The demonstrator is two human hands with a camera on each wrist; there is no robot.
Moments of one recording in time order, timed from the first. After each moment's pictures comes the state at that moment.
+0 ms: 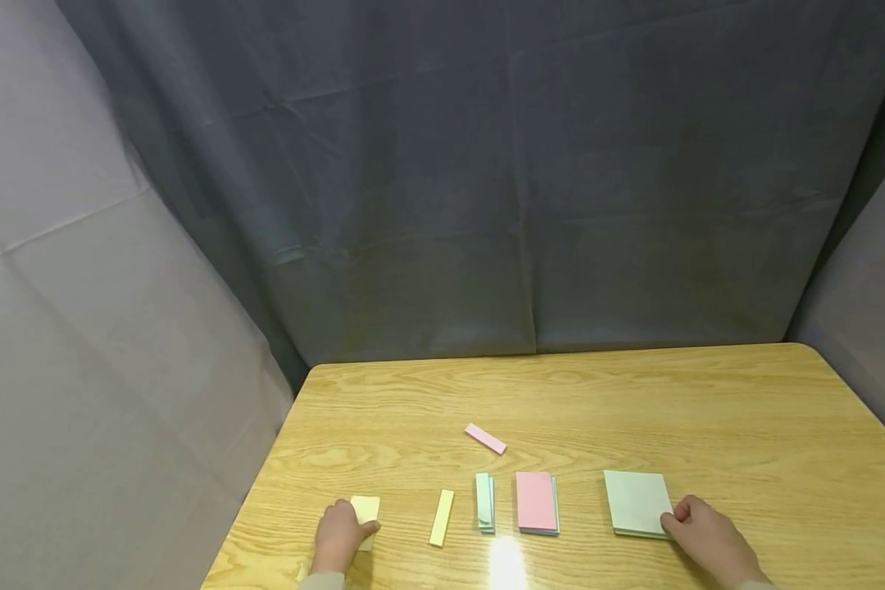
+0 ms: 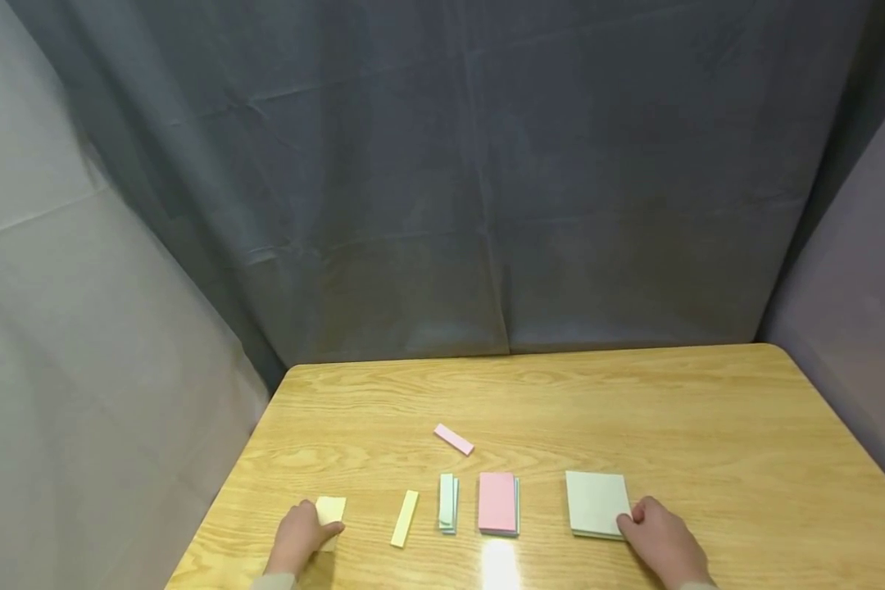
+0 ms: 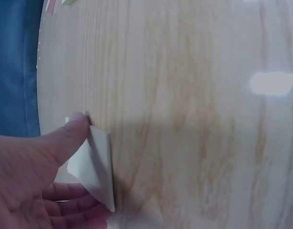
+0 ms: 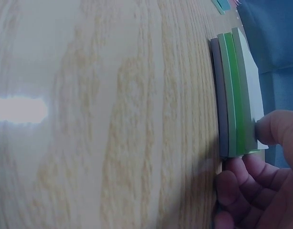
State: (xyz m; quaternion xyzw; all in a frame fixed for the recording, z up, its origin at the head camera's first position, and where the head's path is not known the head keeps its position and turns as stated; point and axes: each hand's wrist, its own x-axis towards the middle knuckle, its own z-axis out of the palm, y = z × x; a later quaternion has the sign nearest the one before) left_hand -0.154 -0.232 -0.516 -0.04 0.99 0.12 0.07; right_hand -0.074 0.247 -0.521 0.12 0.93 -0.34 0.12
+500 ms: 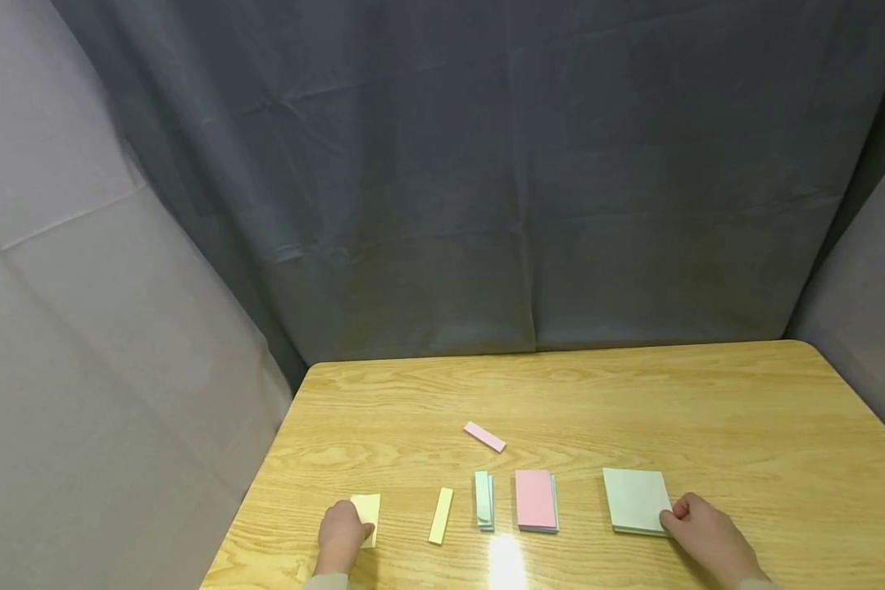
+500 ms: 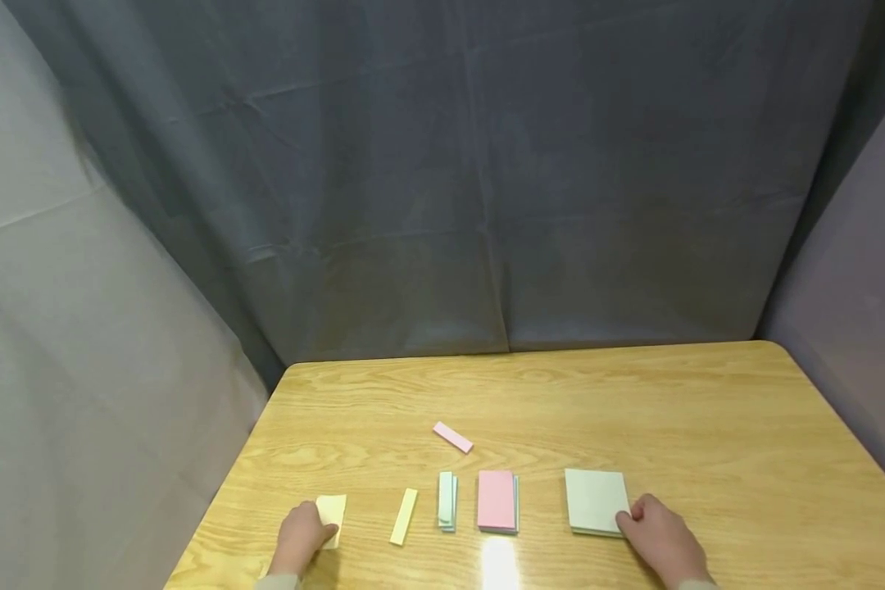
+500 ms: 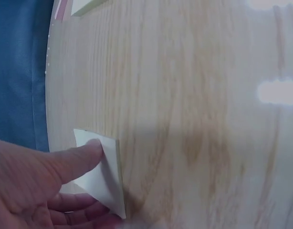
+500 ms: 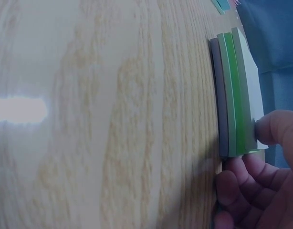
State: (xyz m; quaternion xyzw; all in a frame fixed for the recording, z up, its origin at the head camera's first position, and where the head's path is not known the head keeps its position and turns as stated) left_hand -0.152 -0.224 -0.512 -0.07 0.99 0.12 0.09; right_hand -0.074 0.247 -0.521 0.12 0.92 -0.34 0.12
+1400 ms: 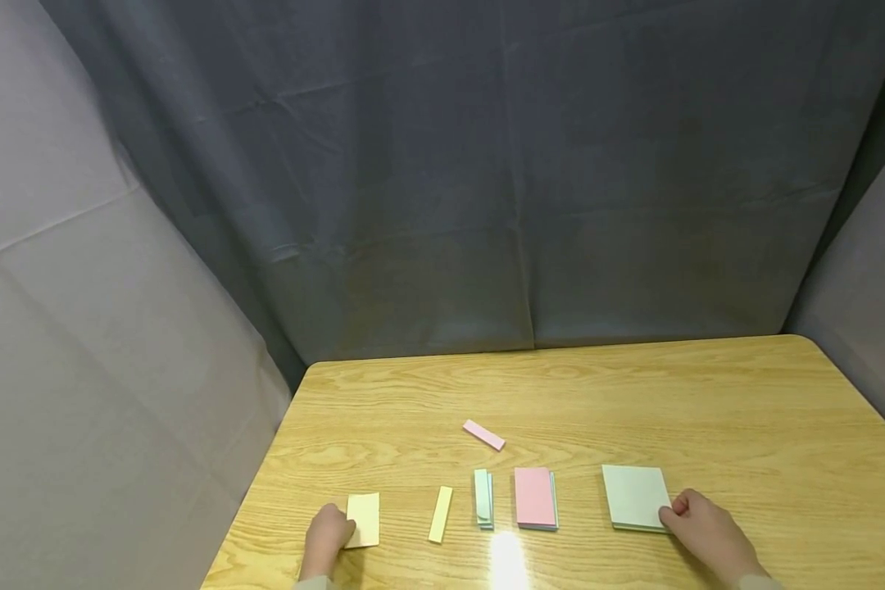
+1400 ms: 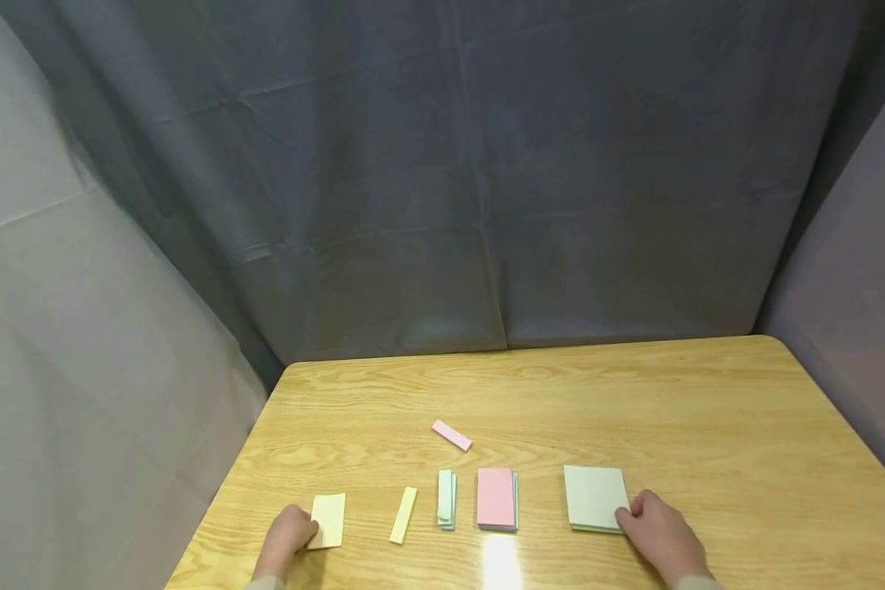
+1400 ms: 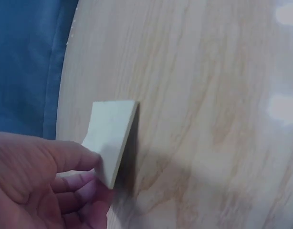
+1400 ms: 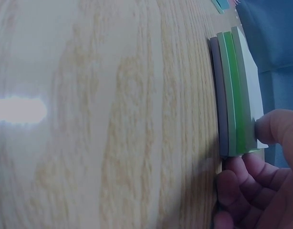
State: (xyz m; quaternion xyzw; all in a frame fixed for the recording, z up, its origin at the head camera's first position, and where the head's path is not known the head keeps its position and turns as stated) left_hand -0.151 -0.247 -0.510 -0.08 0.97 0.22 0.09; right_hand -0.075 0.247 -0.521 0.13 0.92 -0.34 0.13
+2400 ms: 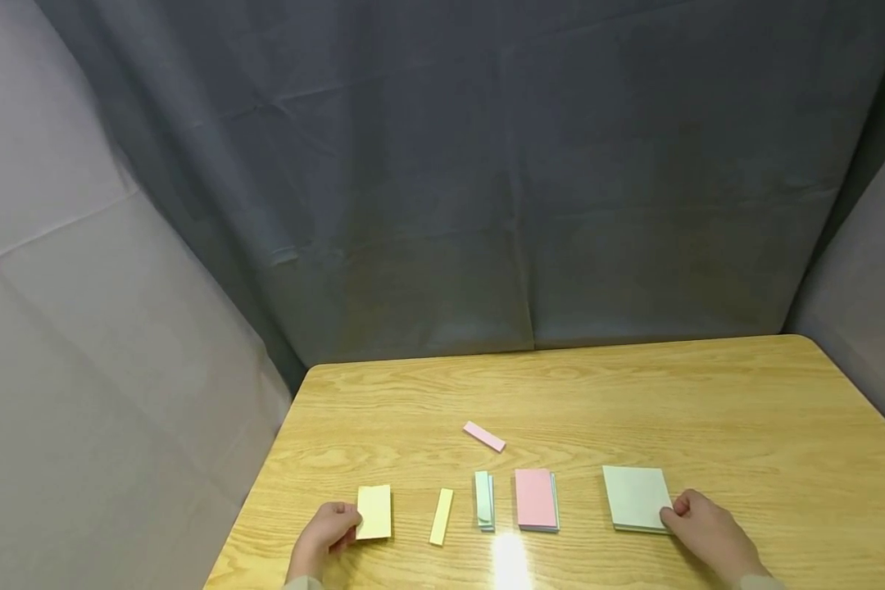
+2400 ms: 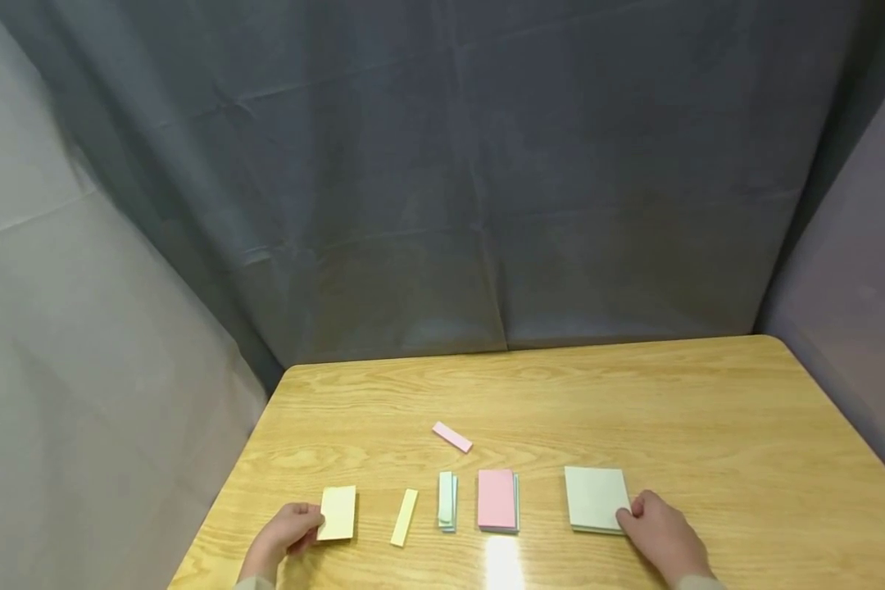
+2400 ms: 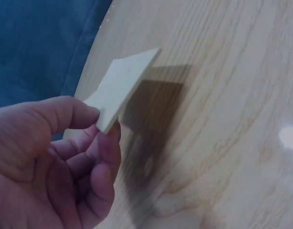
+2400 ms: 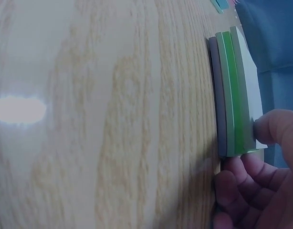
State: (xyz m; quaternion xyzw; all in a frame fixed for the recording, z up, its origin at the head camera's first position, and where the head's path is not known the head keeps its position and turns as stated) left_hand -0.167 -0.264 -0.515 -0.07 0.83 0.50 0.25; right_hand -0.075 0.248 -0.521 0.13 0.92 -0.35 0.13
